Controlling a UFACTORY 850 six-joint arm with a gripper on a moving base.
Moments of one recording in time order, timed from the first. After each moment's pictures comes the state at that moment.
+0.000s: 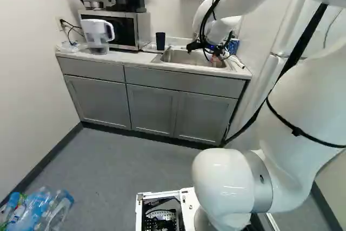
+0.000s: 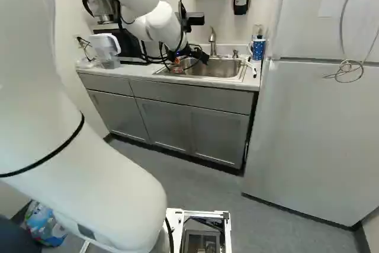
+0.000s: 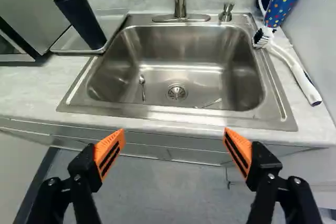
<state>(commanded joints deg) -8.1 4.8 -50.3 0.4 -2.1 2.8</state>
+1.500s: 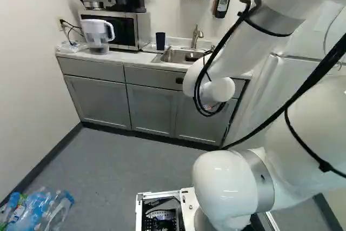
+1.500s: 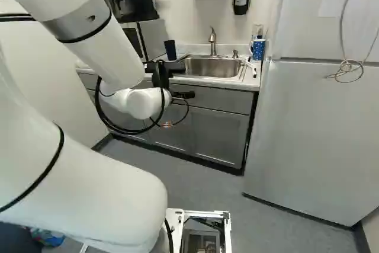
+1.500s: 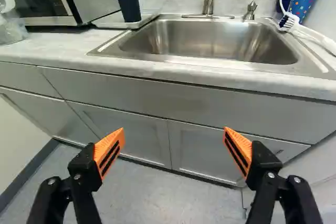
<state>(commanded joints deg) -1.8 13.5 -15.3 0.1 38.2 0.6</state>
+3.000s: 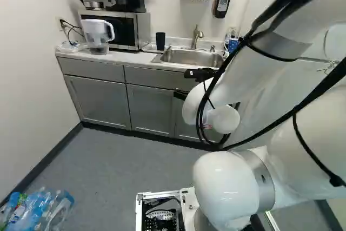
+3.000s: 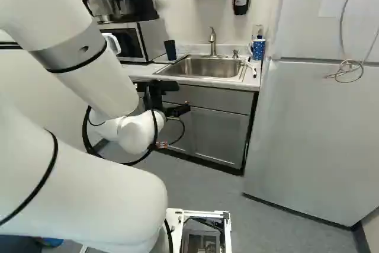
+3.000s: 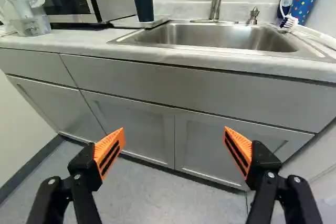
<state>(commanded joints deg) 0.0 16.0 -5.0 0.0 50.0 0.0</state>
